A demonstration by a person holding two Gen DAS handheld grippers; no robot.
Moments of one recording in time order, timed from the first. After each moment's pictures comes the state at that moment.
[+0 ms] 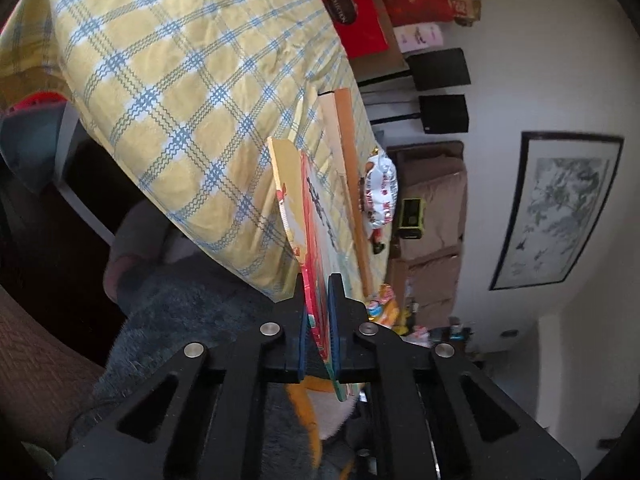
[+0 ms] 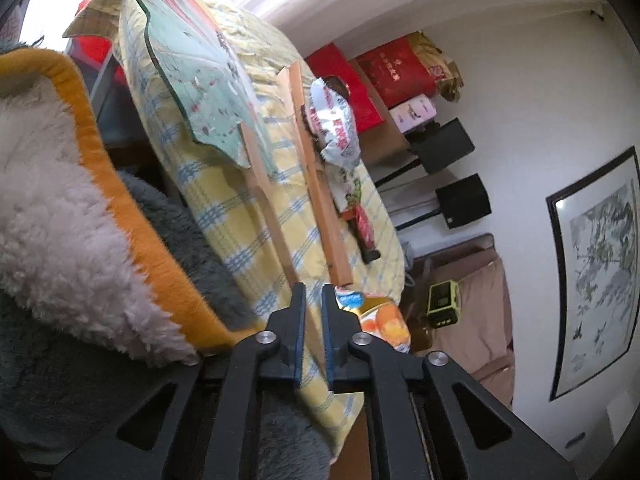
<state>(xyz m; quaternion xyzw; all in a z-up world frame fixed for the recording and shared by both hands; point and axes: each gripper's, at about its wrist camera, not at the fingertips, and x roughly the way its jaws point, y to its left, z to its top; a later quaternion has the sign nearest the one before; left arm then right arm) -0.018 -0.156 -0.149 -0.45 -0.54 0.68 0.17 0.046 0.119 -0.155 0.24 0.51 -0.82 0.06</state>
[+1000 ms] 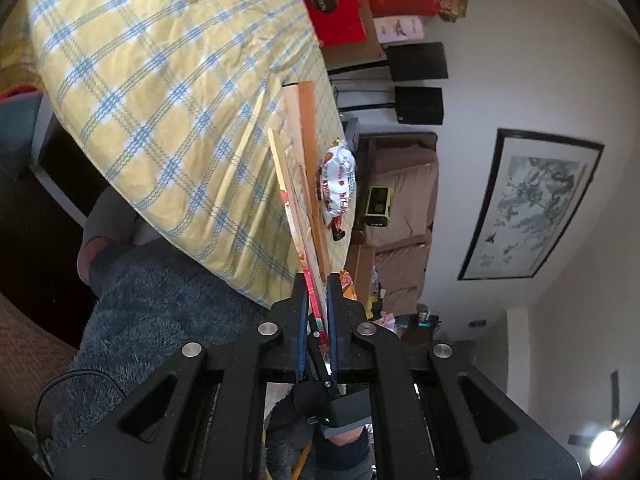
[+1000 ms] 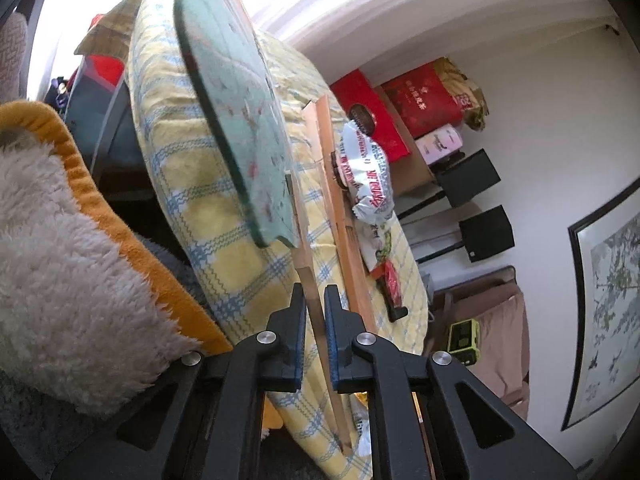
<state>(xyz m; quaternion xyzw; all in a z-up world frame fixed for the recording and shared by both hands) -0.023 -0.159 -0.126 -0.45 -0.56 0.66 0.21 0.023 0.090 -0.159 0.22 0.51 -0.82 0.12</state>
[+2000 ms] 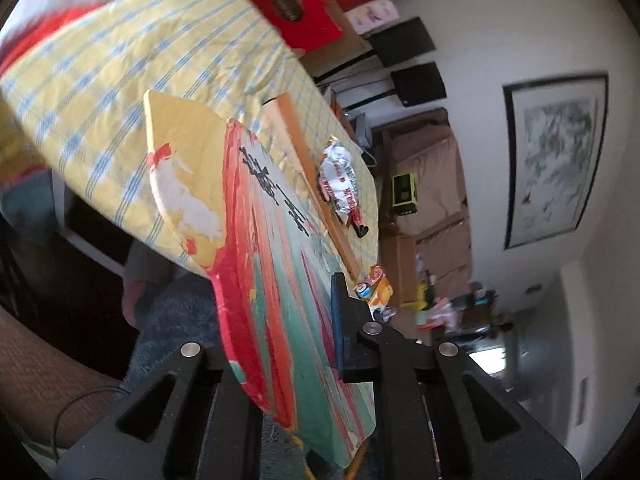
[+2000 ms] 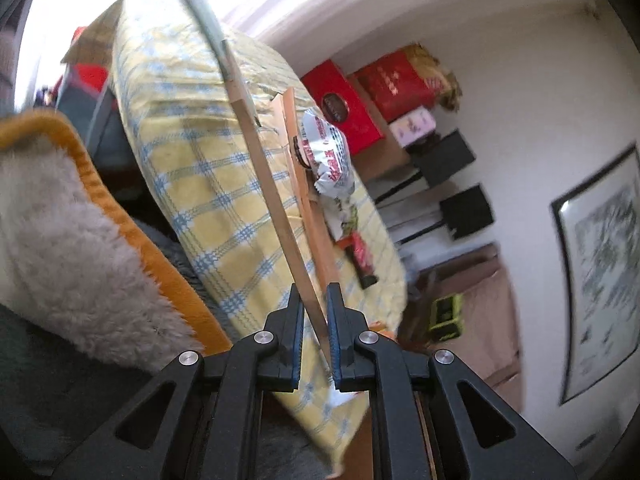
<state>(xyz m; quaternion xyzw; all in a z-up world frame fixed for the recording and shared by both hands) -0.016 -0.142 -0.082 -0.46 -0.43 0.75 0.20 0.039 0.113 -0.130 0.26 0.45 -0.85 0.09</state>
